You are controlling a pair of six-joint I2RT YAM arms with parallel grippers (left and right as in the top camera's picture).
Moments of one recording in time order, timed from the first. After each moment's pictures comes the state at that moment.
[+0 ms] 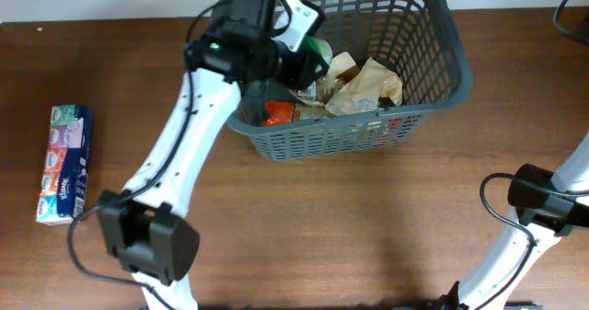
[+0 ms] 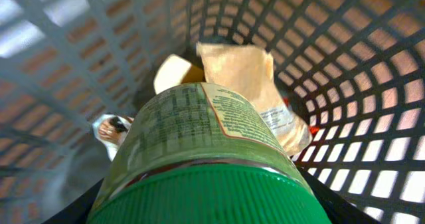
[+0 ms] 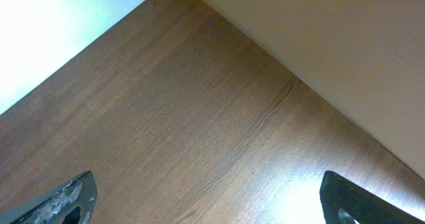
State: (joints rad) left arm -0.39 1.94 1.94 -0.83 0.39 0.14; right arm -0.41 2.22 3.01 -1.69 0.34 0.30
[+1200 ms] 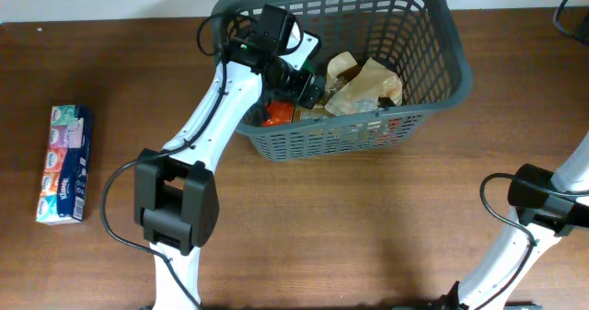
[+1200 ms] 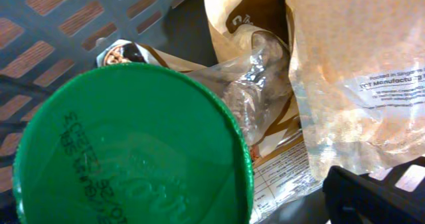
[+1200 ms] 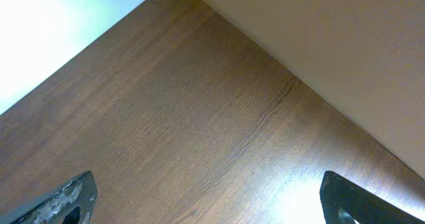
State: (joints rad) left arm -0.39 2.14 1.94 -0.87 0.23 0.13; right arm -0.41 2.22 3.01 -1.69 0.34 0.30
